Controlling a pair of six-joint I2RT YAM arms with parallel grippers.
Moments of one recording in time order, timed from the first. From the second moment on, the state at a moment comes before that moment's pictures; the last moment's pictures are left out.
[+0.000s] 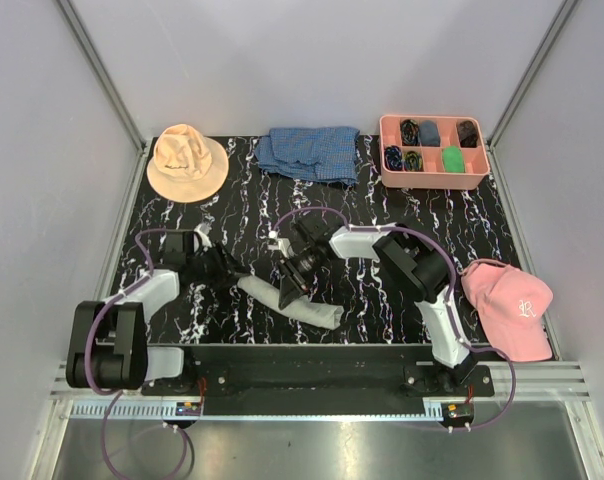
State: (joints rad) left arm -0.03 1.28 0.49 -0.13 0.56 -0.63; right arm 0.77 2.17 1.33 -0.32 -0.98 0.11
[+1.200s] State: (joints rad) left arm -0.04 1.48 0.55 -0.09 0.60 -0.67; right arm 1.00 1.79 1.19 -0.37 -0.18 -0.04
